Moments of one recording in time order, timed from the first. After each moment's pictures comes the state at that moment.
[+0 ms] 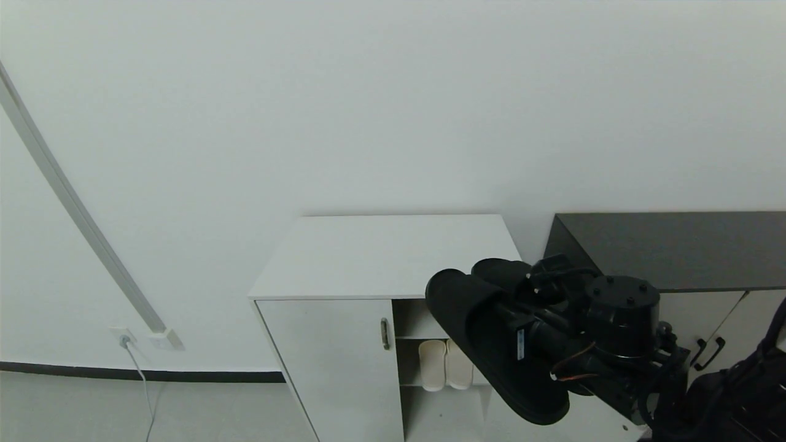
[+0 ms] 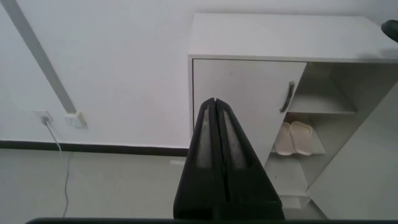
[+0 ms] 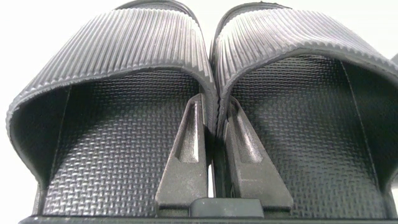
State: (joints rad) left arm 0.09 0.09 0.00 0.00 -0.03 0.01; right arm 0.68 1.89 -0.54 -1.12 -0.23 0.10
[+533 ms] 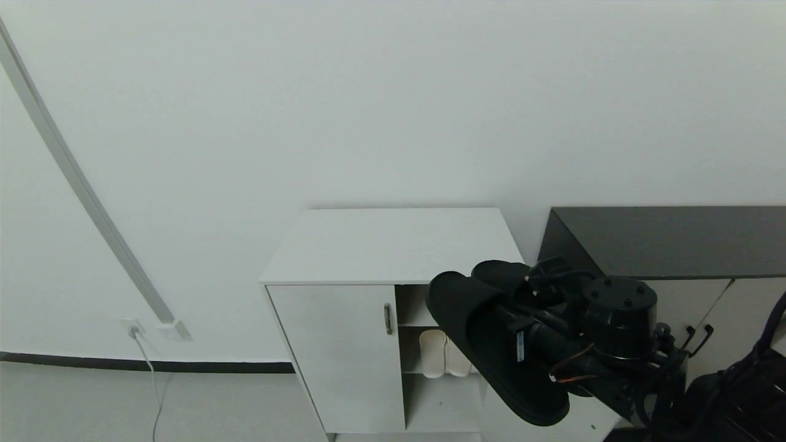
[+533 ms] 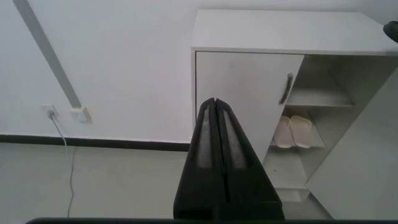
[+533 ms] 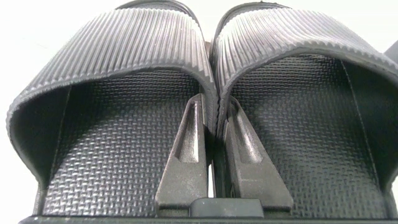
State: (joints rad) left arm 0.09 0.09 0.00 0.00 -0.03 0.02; right arm 0.68 1.90 -0.54 -1.12 -0.22 0.09
